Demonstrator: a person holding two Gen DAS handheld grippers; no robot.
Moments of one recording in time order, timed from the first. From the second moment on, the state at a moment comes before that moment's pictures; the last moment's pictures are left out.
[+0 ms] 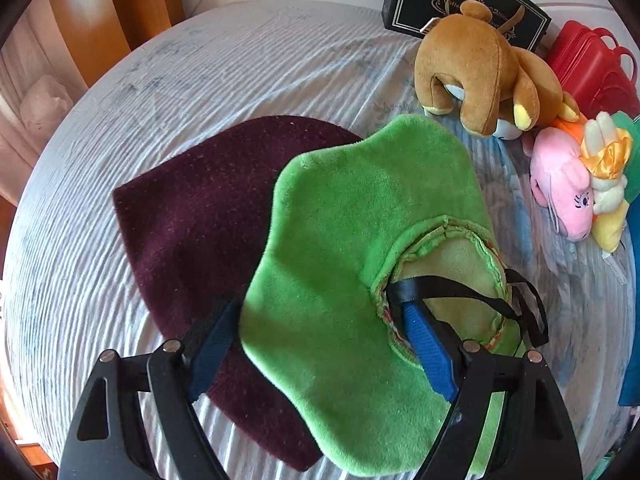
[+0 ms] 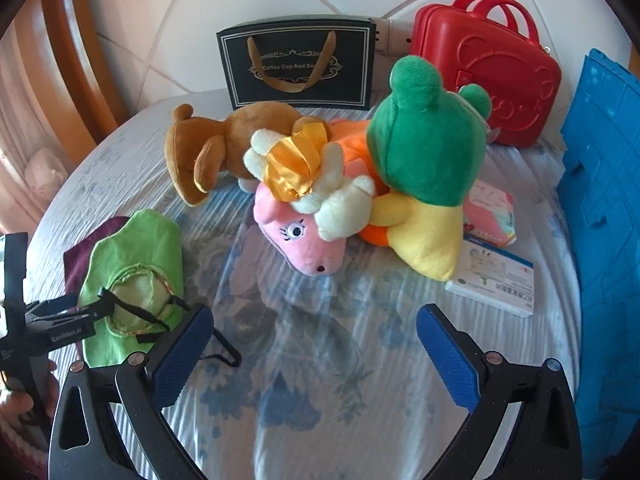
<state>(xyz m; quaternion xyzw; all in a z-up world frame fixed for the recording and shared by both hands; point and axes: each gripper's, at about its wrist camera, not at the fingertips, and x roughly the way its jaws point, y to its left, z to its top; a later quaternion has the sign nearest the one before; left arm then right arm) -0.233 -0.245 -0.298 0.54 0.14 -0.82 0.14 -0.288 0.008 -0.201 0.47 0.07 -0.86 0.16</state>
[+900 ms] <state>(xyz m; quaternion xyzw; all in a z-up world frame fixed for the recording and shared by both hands) -0.339 -0.152 -0.230 0.45 0.06 -0.89 0.04 -0.383 -0.025 -0.218 0.44 0.12 -0.88 0.14</state>
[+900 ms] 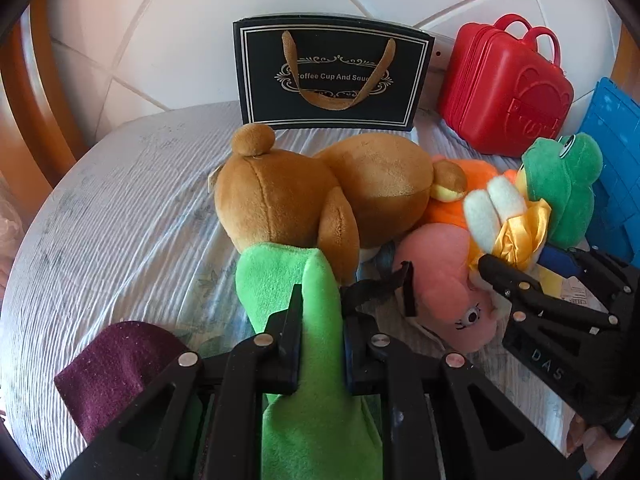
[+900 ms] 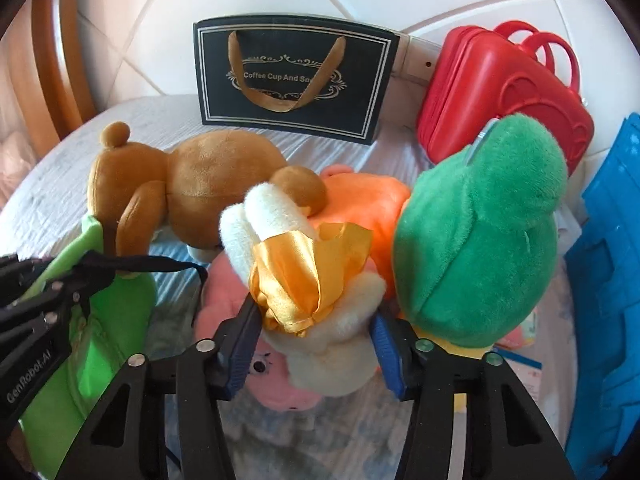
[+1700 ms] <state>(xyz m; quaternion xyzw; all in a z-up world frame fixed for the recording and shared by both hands) -0.223 -0.067 -0.067 0.32 0.02 -0.95 0.03 -0.257 0.045 -0.056 0.31 0.07 -0.93 0.17</state>
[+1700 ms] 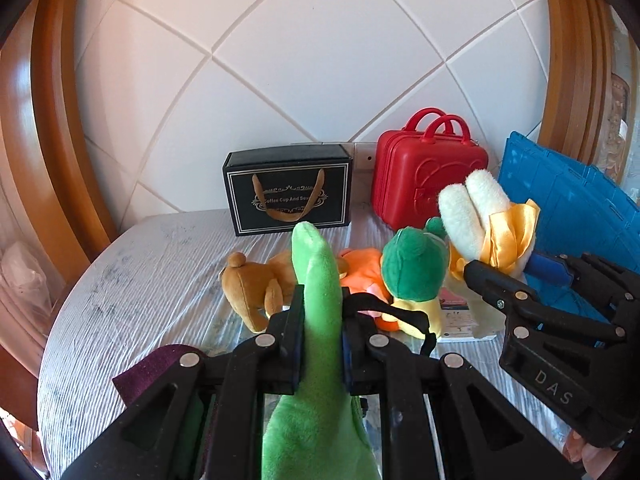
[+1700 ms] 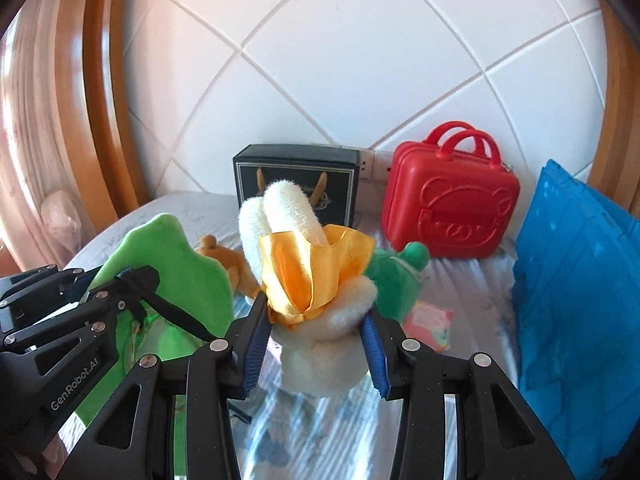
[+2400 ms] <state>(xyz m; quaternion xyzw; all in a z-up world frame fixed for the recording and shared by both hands) -0.222 0.257 0.159 0.10 -0.01 -0.99 -0.13 -0.177 0.368 0.090 0.18 0.02 -0.98 -0.05</state>
